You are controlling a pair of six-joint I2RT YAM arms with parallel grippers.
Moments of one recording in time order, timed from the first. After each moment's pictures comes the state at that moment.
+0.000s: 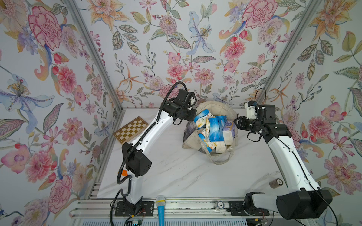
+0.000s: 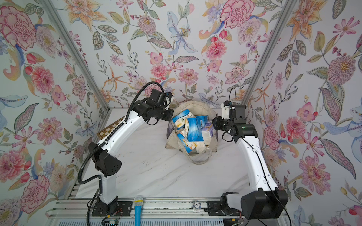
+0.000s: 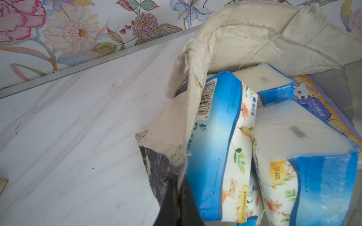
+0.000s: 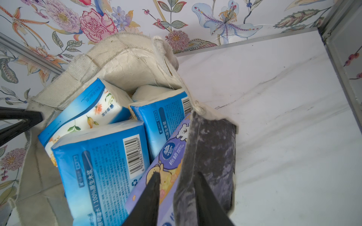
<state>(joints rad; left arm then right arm) -0.61 2.01 2.21 -1.00 0.05 -0.19 0.07 1.29 1.37 -0.75 -0.25 0.20</state>
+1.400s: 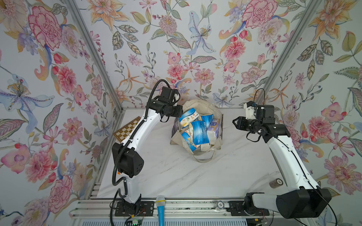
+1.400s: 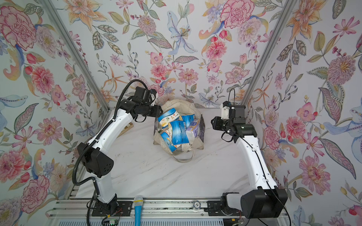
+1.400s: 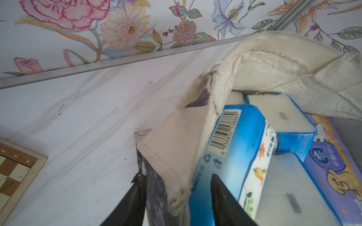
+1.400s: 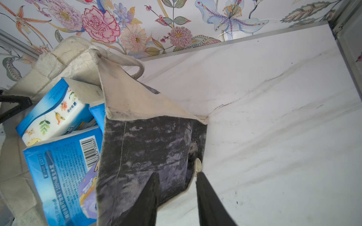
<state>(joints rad) -0.44 1.92 2.06 -0.92 0.11 -0.19 0.07 1.30 1.36 -0.74 -0.27 0.21</state>
